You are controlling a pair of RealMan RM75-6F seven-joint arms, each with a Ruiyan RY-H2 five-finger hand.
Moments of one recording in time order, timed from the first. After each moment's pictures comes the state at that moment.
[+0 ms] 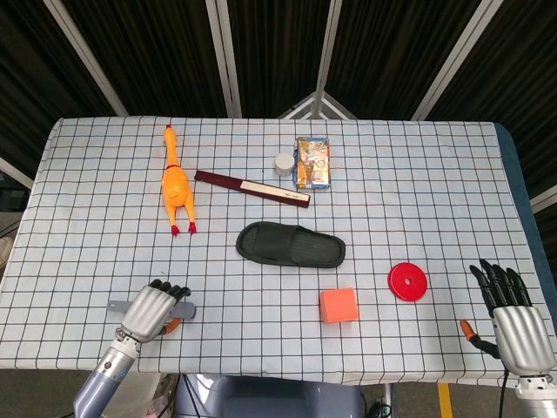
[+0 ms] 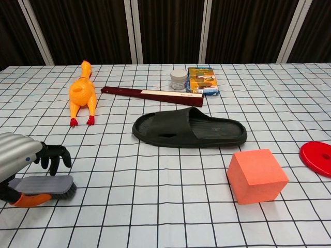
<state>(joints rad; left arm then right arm) -0.29 -1.58 0.03 -1.51 1.58 1.21 0.45 0.01 -1.06 0.01 -1.72 -1.63 1.55 -0.03</state>
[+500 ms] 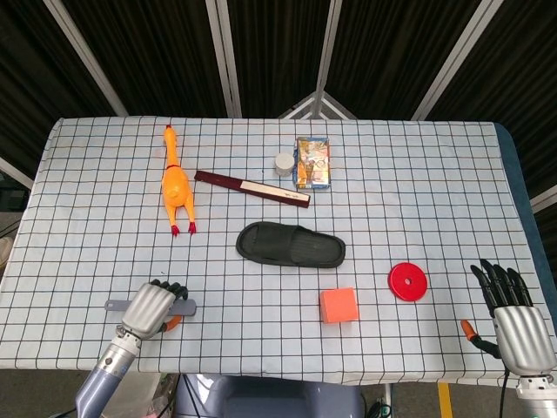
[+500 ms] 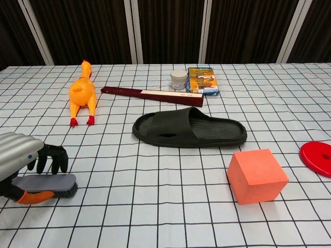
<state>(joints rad) -0.30 -1.59 0.02 -1.48 1.55 1.21 0.41 0.01 -1.06 0.01 -1.73 -1.63 1.55 -0.03</state>
